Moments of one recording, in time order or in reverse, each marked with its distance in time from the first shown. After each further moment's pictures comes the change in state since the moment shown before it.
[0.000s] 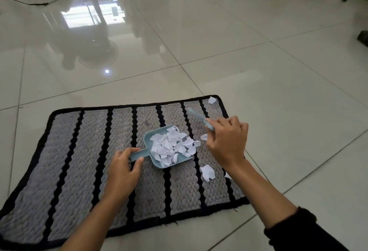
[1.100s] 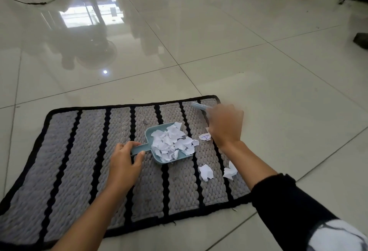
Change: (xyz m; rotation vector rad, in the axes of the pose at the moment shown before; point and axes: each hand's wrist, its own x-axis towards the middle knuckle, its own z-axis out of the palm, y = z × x) left_hand 0.007 0.019 -0.001 0.052 -0.010 -0.045; right_hand 0.032 0.009 0.016 -0.126 -0.093 -0.011
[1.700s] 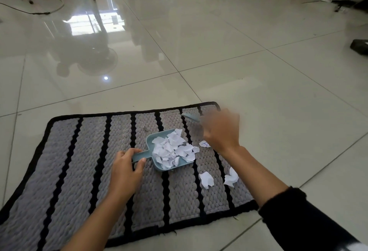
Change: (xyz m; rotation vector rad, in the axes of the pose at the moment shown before) left_hand 0.003 0.001 0.002 -0.008 -0.002 0.003; right_hand 0.008 -0.007 -0.010 0.174 -0.061 -0.029
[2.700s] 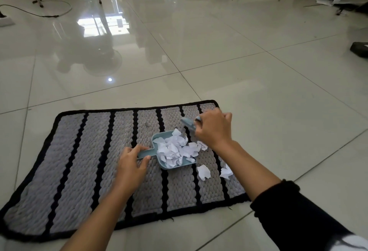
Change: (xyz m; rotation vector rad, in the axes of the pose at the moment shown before) left_hand -0.016 0.000 0.005 -0.015 -0.041 0.040; right_hand -0.009 -0.029 -0.034 0.106 -0.202 0.071
